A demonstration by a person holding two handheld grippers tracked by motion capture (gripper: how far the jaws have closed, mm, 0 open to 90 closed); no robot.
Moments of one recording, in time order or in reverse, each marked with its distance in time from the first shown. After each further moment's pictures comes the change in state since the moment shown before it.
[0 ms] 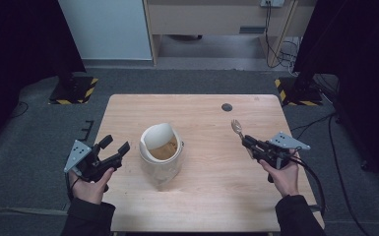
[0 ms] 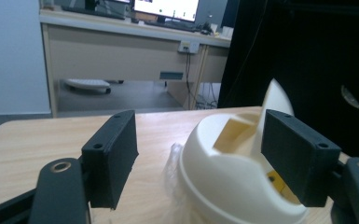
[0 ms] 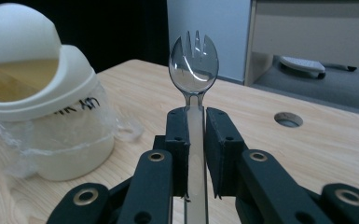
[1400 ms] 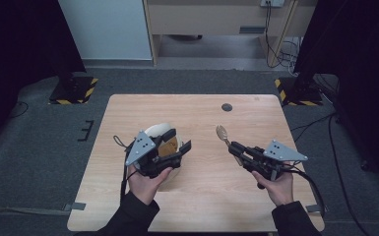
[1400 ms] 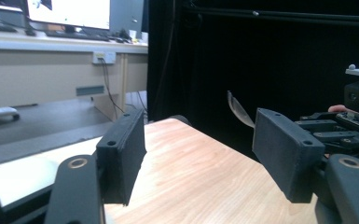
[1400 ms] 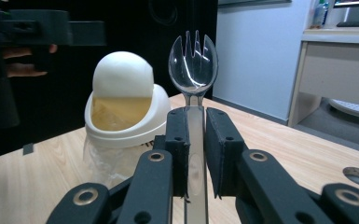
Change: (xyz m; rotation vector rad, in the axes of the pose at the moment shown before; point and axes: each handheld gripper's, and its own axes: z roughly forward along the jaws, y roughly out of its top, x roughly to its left) left arm -0.134 0.020 0.076 -0.005 -0.313 0.066; right arm 0.050 0.013 -0.010 -0.120 0.179 -0.055
